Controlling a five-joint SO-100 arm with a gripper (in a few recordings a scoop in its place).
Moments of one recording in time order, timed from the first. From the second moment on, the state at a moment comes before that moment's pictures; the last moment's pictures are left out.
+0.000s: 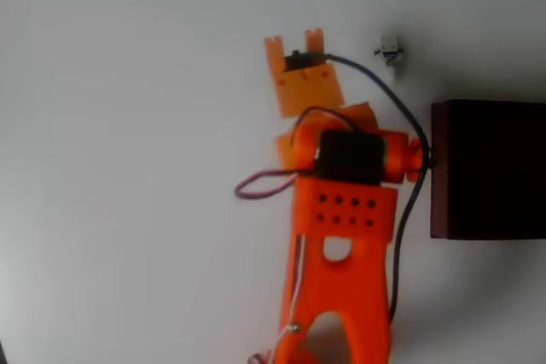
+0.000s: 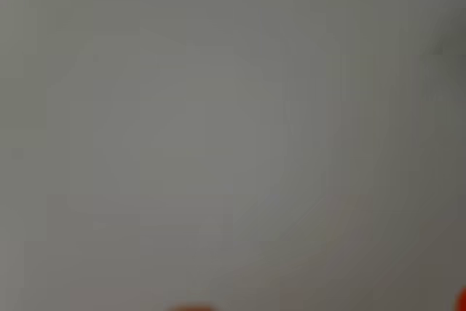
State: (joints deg) arm 6.4 88.0 84.8 89.3 66.5
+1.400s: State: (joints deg) arm 15.5 19.5 -2.2 103.4 64.5
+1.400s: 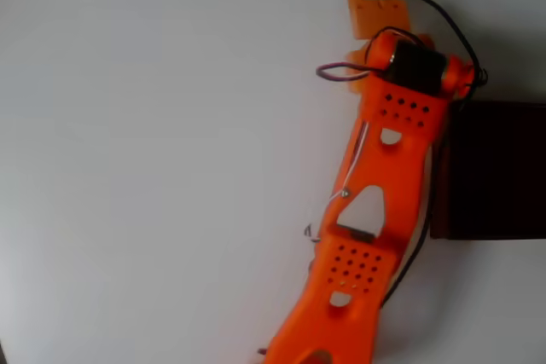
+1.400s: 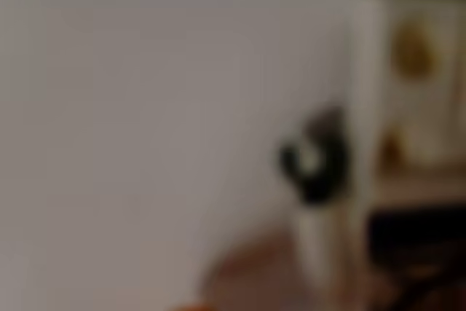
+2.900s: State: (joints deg) arm 19.7 21.5 -4.8 103.8 58.9
